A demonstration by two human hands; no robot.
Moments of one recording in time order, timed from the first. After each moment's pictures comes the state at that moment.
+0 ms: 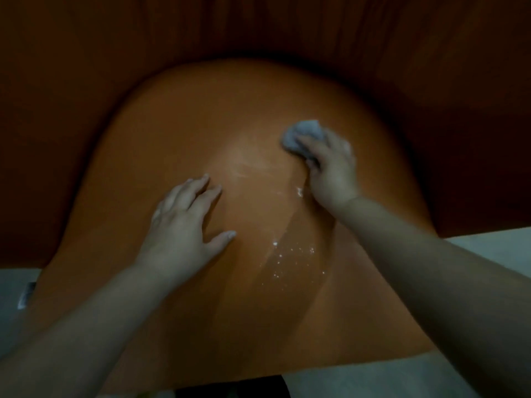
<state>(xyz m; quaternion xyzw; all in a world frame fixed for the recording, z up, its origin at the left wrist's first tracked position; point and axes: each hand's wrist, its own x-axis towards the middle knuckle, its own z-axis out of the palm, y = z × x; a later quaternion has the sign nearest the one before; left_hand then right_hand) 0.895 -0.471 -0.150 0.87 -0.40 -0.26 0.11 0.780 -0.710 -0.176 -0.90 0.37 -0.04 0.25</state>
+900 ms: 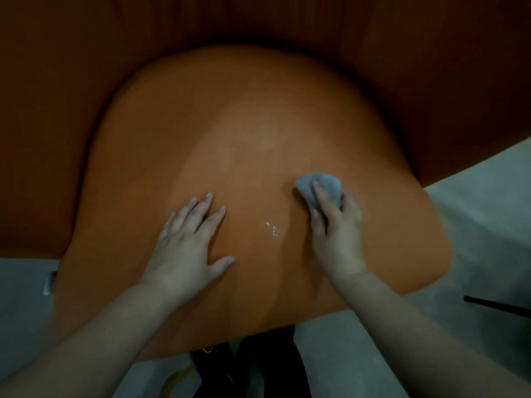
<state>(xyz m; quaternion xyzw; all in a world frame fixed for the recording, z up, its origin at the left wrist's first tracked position) 0.853 -0.417 -0.159 0.82 -0.50 -0.26 0.04 0.666 -0.584 -0.166 -0.81 0.49 -0.14 0.30</state>
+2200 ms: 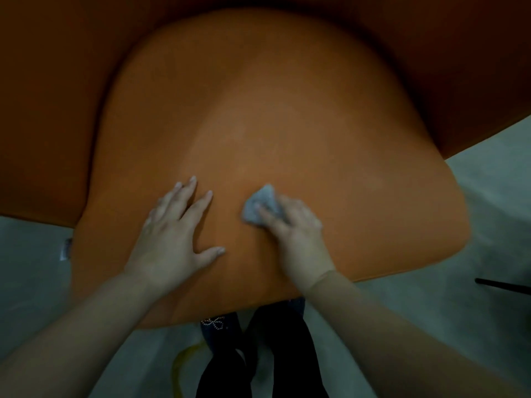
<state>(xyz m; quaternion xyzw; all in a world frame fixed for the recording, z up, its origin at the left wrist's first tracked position) 0.865 -0.361 -0.170 0.83 -0.50 -0.24 0.04 0.681 -0.499 -0.192 -0.93 0.29 -0.08 0.22</state>
